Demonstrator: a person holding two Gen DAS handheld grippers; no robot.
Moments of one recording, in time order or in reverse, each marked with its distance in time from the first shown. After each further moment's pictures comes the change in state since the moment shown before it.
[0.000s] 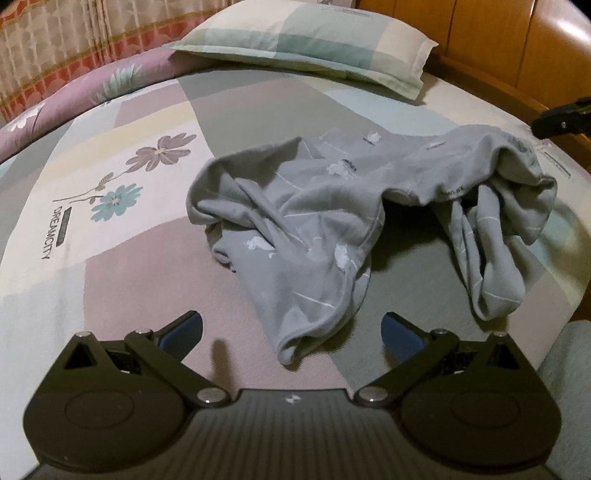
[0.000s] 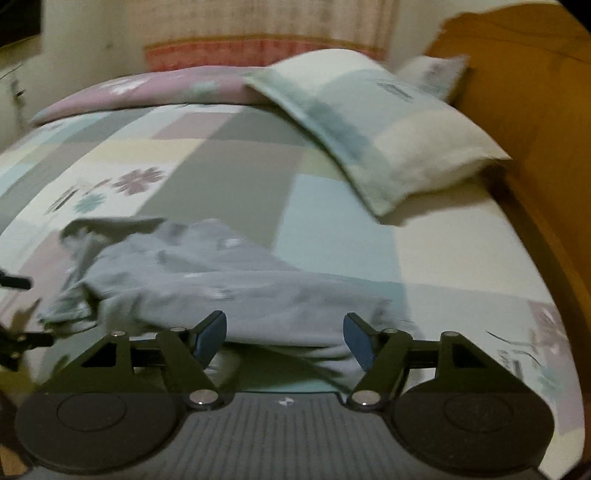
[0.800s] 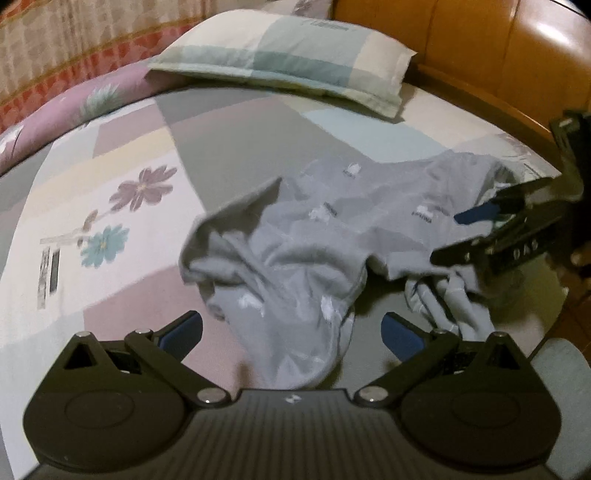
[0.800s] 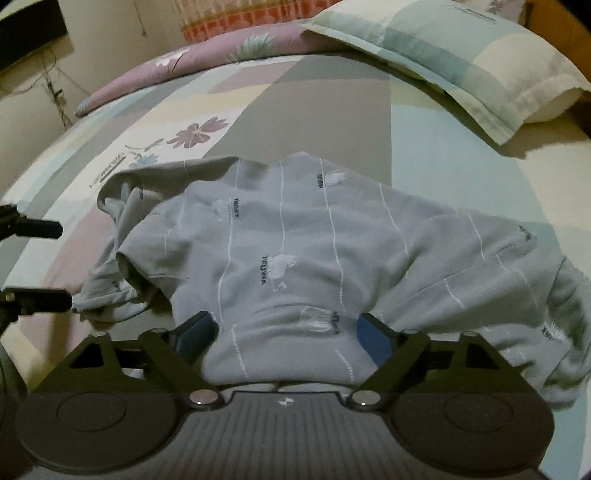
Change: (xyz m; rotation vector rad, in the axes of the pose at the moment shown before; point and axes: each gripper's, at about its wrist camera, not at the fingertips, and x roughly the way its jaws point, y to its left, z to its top) left arm -0.012 0.007 0.046 0.064 -0.013 -0.080; right arm 0.095 0.042 -0.027 0.107 0.097 0.241
